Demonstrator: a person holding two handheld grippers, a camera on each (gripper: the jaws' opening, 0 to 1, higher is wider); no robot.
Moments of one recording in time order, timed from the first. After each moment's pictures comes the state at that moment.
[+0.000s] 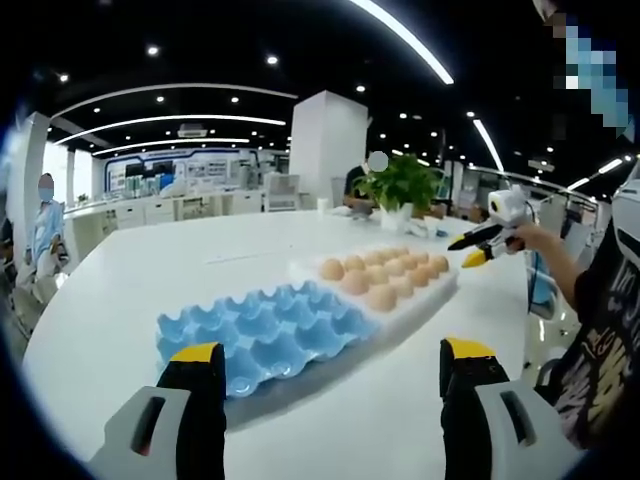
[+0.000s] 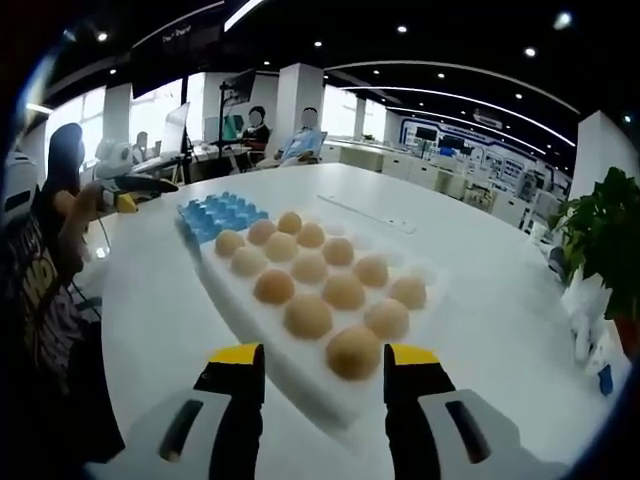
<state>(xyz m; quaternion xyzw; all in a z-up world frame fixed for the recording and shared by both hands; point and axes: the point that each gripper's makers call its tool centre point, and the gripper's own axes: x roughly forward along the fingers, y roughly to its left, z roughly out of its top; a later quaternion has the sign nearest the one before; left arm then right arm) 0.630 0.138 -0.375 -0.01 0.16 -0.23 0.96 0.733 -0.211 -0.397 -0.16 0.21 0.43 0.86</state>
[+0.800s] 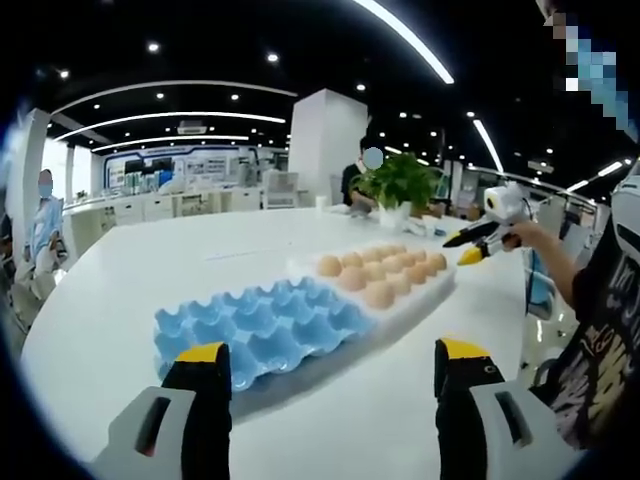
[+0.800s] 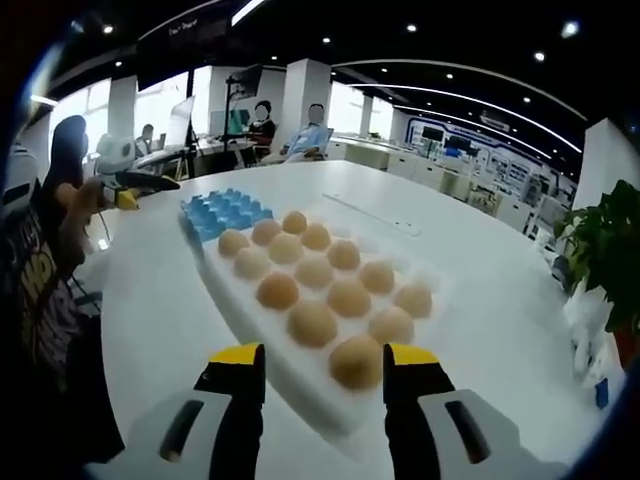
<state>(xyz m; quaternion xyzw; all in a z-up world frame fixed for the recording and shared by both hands) 0.626 0.138 -0.378 -0.02 0.16 -0.23 0.96 0.735 -0.200 -0.394 -0.18 0.22 0.44 0.86</state>
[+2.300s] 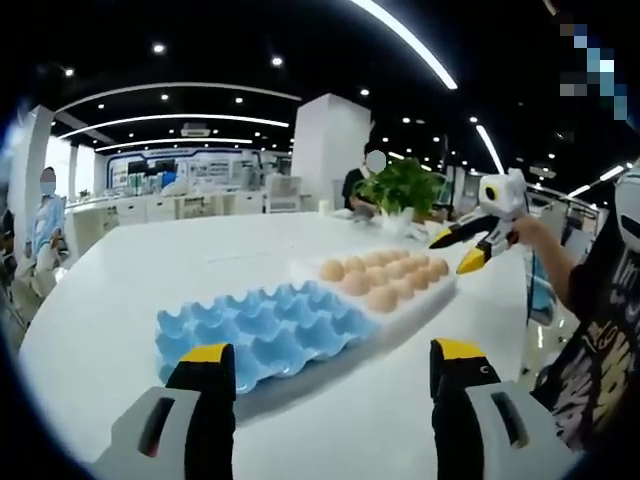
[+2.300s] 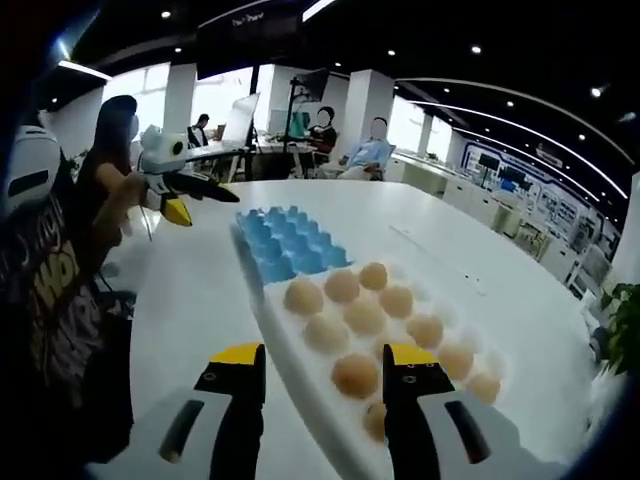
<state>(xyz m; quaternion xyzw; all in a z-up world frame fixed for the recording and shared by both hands) 0.637 0.143 -0.374 -0.03 0.15 -0.23 0.96 0.710 -0.096 -0.368 -0.21 0.18 0.54 0.80</state>
